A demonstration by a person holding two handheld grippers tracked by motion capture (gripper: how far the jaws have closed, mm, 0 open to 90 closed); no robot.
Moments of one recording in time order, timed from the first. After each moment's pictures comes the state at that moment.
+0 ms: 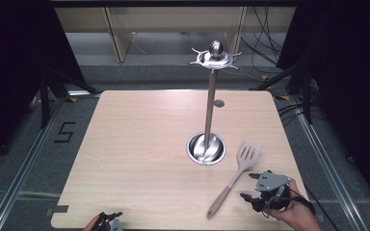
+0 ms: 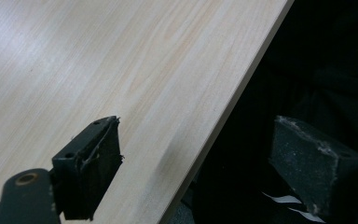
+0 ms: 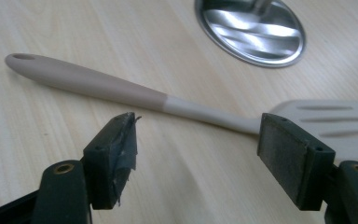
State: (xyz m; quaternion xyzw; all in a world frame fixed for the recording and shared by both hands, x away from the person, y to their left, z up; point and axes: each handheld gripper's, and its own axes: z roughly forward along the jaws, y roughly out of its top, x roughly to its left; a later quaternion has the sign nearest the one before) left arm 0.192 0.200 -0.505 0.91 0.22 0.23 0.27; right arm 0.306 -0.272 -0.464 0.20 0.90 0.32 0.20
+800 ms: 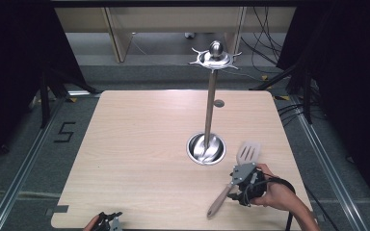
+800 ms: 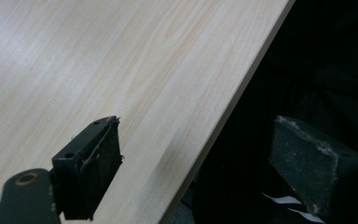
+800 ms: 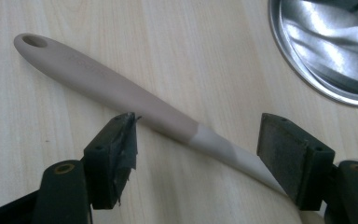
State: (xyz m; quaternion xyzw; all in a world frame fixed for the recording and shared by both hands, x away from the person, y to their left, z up) left arm 0.192 0.200 -0.505 0.91 0.22 0.23 0.27; right arm 0.347 -0.224 -0.470 0.09 0.96 0.23 0.11
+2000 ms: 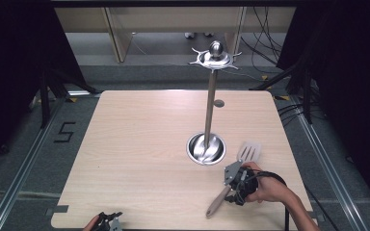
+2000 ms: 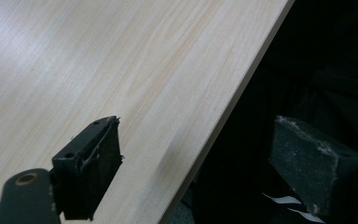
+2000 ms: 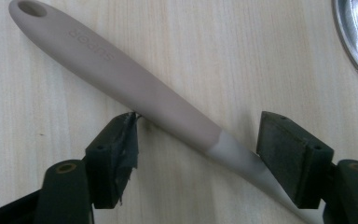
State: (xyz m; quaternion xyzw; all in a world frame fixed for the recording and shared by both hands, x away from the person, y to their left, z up) left arm 0.191 0.200 -0.505 0.91 0.22 0.23 0.27; right arm 0.364 -0.208 -0.485 0.06 0.98 0.18 0.05
